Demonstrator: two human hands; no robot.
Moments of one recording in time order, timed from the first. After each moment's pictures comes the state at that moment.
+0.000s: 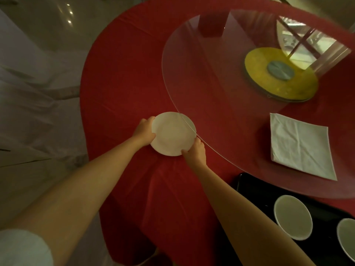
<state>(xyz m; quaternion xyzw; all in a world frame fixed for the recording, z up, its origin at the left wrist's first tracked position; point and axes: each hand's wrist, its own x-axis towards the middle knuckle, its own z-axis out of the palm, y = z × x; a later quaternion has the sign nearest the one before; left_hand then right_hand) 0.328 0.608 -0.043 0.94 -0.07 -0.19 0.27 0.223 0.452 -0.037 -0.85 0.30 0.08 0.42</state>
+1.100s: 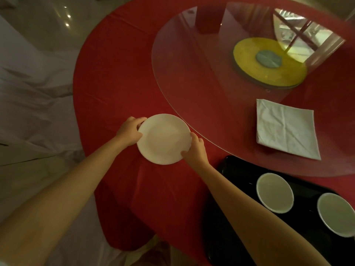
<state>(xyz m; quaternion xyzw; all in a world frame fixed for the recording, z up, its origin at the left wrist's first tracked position) 0.265 0.617 -0.015 0.94 -0.09 -0.16 0.28 0.157 0.423 -0.021 -0.85 0.24 0.09 0.47</state>
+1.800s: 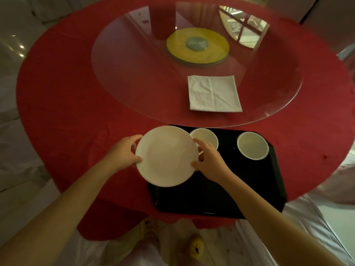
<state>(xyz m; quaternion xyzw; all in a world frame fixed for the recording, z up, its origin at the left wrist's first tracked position) 0.059 0.502 0.047 0.89 -0.17 -0.27 0.32 -0.082 0.282 0.045 -0.86 0.20 0.05 0.47</state>
